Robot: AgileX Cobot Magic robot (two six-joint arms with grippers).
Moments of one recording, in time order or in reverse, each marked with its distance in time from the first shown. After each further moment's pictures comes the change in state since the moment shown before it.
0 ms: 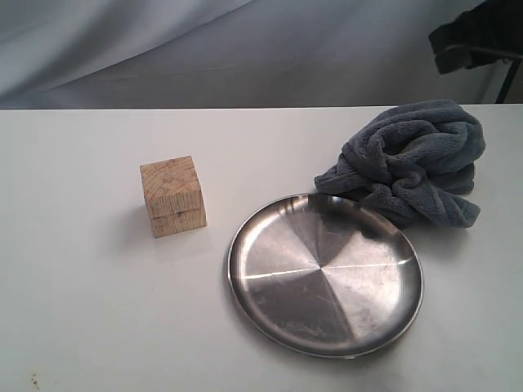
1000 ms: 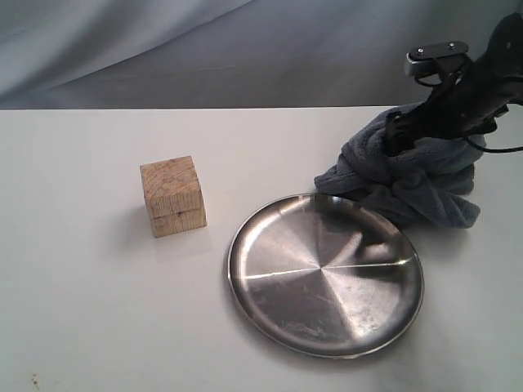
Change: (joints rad) left arm 0.000 0.000 0.000 0.000 0.000 0.000; right arm 0.000 0.408 -0.006 -0.116 -0.244 0.088
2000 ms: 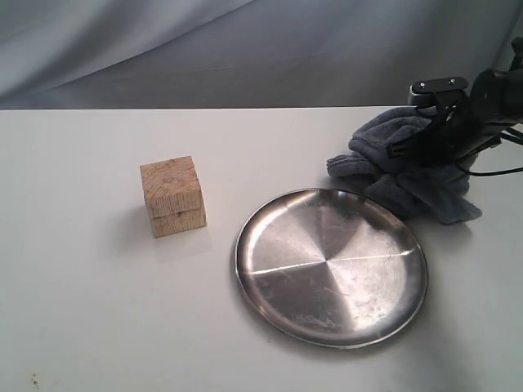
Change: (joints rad) left arm 0.000 0.000 0.000 0.000 0.000 0.000; right arm -0.035 0.195 -0.006 -0.076 -0.198 0.127
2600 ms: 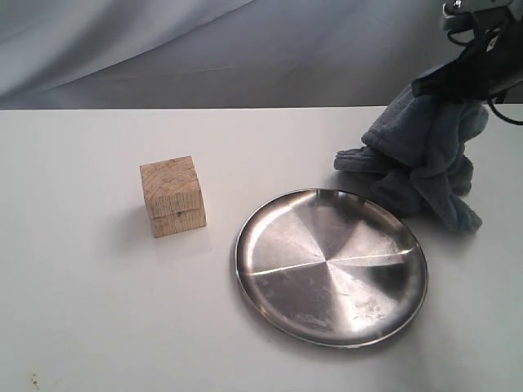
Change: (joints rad) left arm 0.000 0.000 0.000 0.000 0.000 0.000; right arm -0.002 -0.255 0.010 -0.093 0.021 0.047
